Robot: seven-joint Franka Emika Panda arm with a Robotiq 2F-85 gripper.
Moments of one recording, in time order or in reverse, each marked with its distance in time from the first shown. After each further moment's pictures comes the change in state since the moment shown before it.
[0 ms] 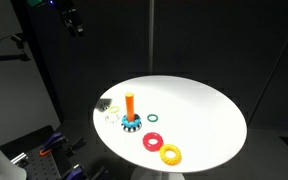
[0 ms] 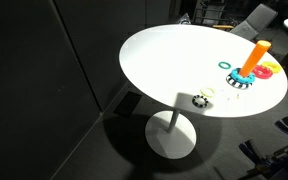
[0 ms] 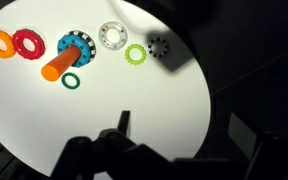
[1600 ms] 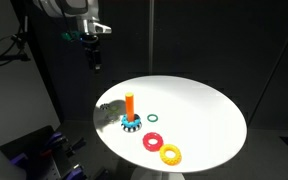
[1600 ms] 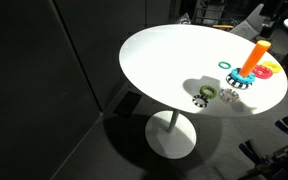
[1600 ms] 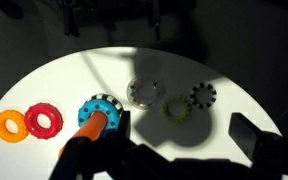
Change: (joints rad) arm -0.027 0.246 -0.162 -0.106 -0.014 0.043 0.025
